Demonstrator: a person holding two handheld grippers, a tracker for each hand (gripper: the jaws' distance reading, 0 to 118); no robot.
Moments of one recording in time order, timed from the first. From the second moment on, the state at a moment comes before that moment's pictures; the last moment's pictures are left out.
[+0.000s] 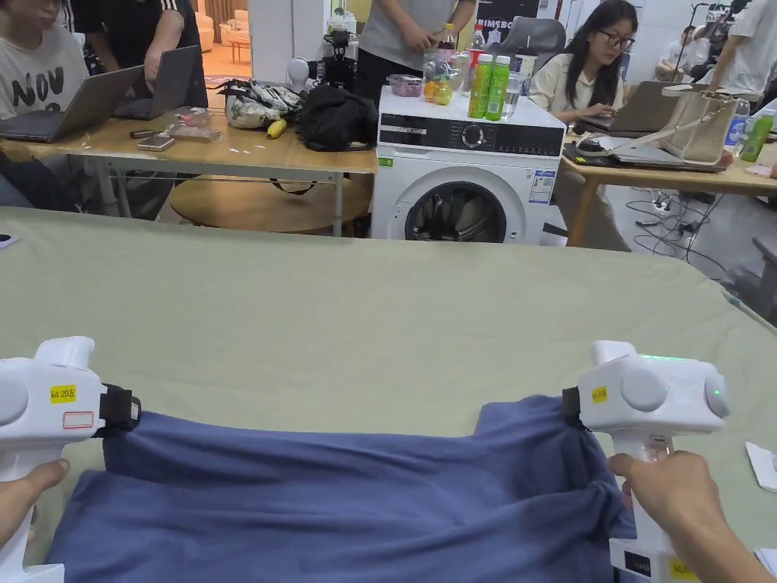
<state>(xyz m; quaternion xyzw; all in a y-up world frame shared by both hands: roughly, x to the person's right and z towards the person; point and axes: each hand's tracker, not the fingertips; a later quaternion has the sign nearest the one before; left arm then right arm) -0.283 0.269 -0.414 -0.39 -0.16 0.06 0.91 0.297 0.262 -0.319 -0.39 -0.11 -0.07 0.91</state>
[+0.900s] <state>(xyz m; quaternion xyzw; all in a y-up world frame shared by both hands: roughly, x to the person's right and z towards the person) -0.336 0.233 -0.281 -0.46 -0.18 0.05 0.87 0.256 0.238 -0.146 -0.47 -0.11 -0.01 0.88</state>
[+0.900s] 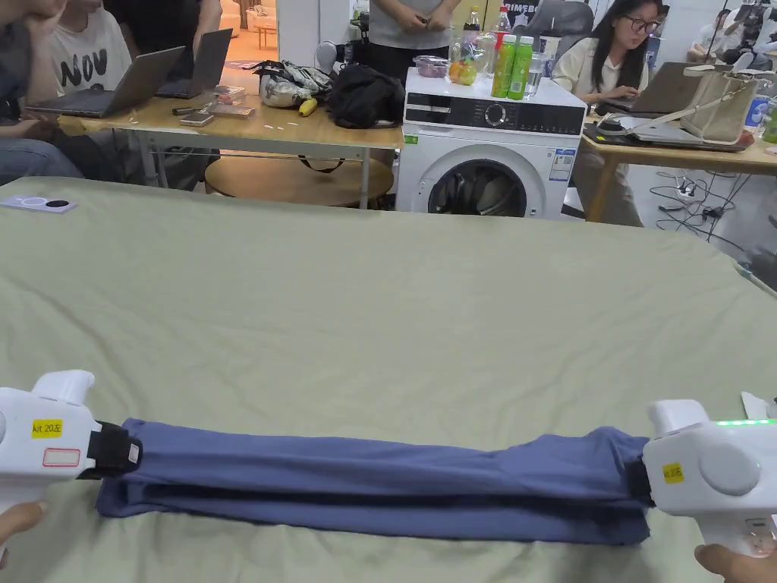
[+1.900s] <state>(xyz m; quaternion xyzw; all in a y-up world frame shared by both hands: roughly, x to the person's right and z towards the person) -0.274 0.271 -0.264 -0.22 -0.13 0.00 0.97 0.173 0.261 -0.170 -0.19 -0.16 -0.03 0.97</state>
